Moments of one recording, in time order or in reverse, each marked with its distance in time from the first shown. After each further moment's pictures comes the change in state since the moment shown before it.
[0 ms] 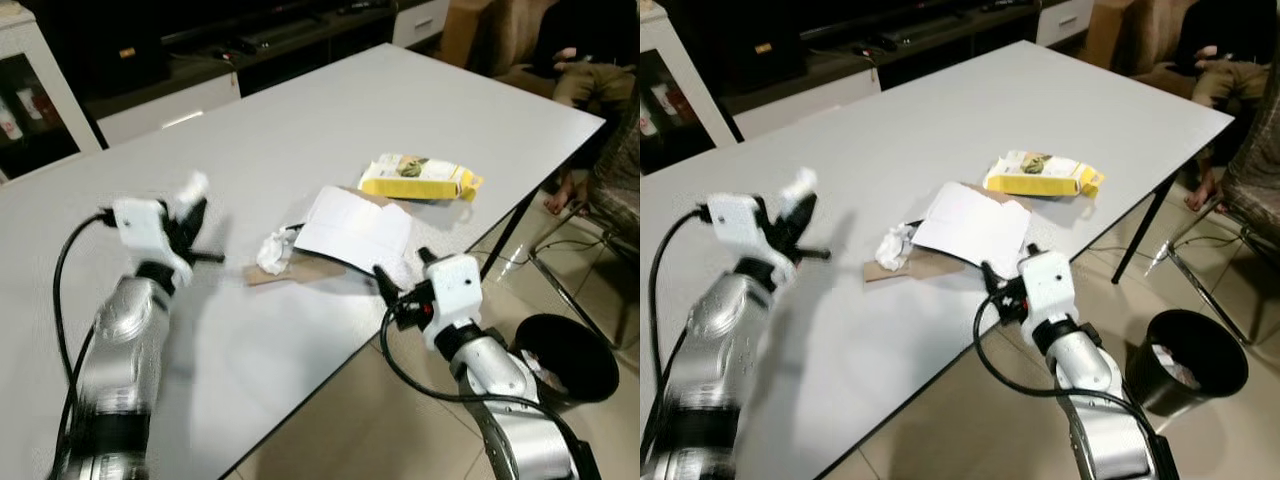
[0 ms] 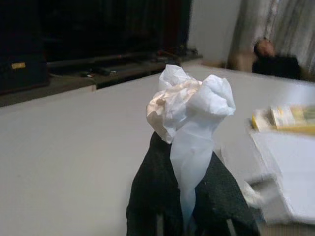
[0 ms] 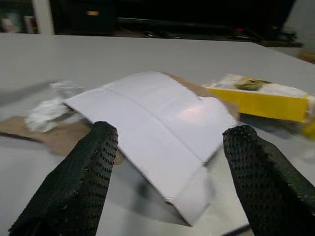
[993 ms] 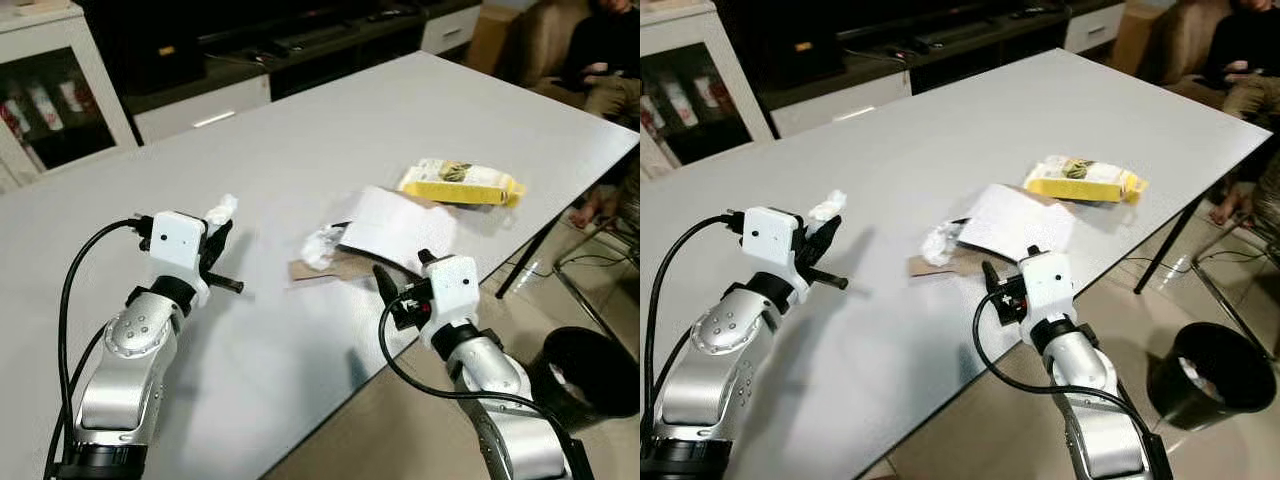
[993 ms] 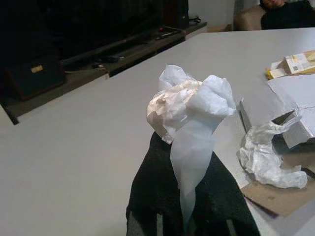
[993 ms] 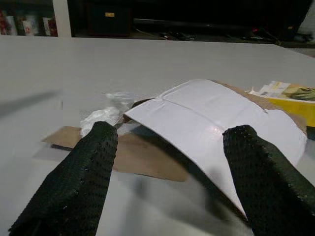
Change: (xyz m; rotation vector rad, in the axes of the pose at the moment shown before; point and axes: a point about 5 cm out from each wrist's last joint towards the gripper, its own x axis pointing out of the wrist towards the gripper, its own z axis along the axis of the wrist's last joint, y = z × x) left arm -0.013 -0.020 0.004 0.161 0.101 -0.048; right arm 0.003 0.003 -0.005 0.025 0.020 0.000
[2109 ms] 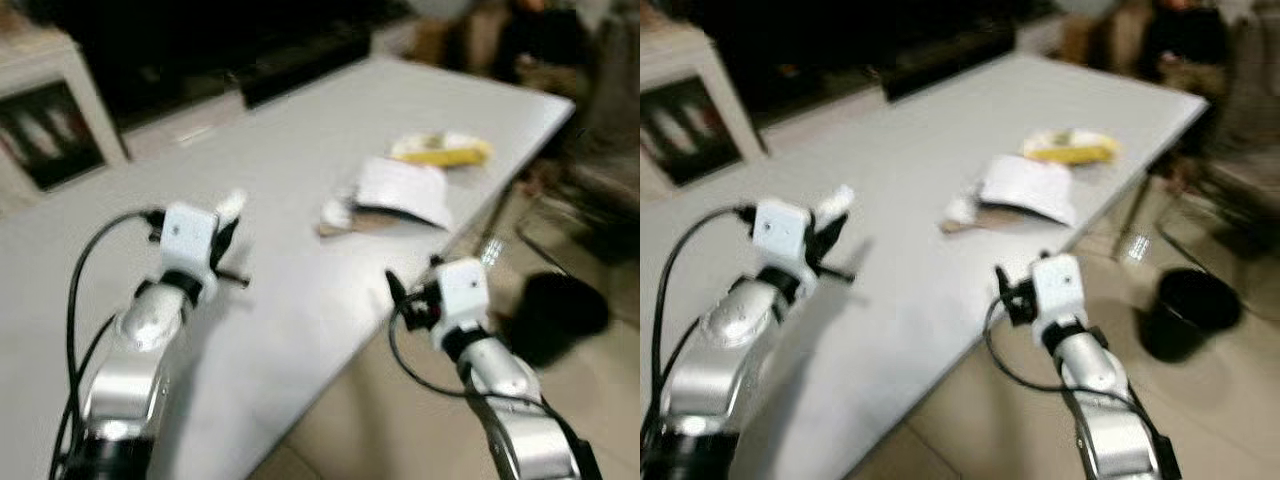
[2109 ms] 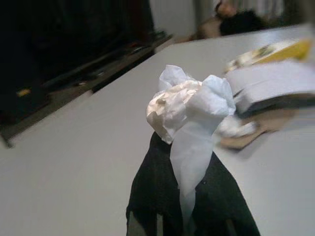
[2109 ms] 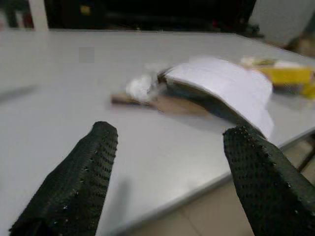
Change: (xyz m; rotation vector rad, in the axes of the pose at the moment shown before) left arm 0.006 -0.007 0.007 0.024 0.010 -0.013; right arm -0.002 -0.008 -0.011 -0.006 0.044 -0.018
